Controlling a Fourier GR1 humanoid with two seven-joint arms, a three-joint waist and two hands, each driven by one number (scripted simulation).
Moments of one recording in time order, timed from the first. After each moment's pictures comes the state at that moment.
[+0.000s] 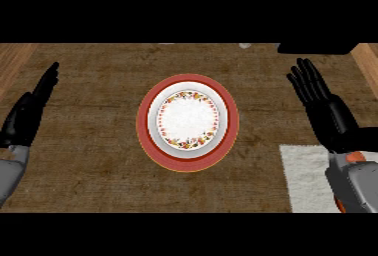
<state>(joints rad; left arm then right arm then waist) -0.30 0.62 -0.18 -1.36 0.05 0.21 0.05 -0.28 -0.39 0.14 -1.52 -0.36 0.00 -0.13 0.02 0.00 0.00</state>
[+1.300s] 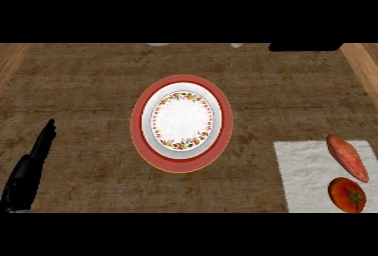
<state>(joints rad) 0.09 0.52 -0.13 -1.45 0.07 0.25 -0.16 0.59 -0.42 -0.53 -1.69 -0.73 0.56 -0.53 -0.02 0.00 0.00</state>
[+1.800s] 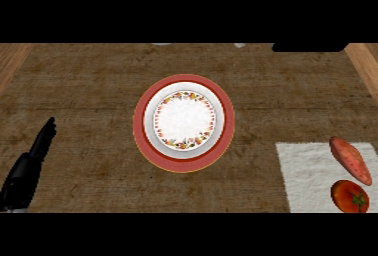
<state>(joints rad) 0.09 0.52 -0.11 -1.46 0.06 0.22 -0.16 0.58 -0.56 -0.57 -1.69 -0.41 0.56 -0.47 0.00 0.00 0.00</state>
